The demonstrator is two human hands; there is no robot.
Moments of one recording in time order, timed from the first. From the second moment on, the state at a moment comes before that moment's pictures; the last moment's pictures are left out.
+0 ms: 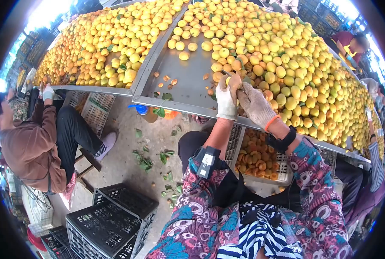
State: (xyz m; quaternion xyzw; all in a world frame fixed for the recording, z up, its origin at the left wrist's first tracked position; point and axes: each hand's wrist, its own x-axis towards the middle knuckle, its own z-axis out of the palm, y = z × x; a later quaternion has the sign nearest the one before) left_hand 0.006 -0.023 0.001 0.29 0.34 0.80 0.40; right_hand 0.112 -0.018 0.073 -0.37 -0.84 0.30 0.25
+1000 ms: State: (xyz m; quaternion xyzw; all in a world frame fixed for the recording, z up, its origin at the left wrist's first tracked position) left_hand 0.000 -0.039 0.018 0.39 0.42 0.76 0.30; right_hand 0.105 -0.032 0.050 -0.41 -0.76 0.40 0.30
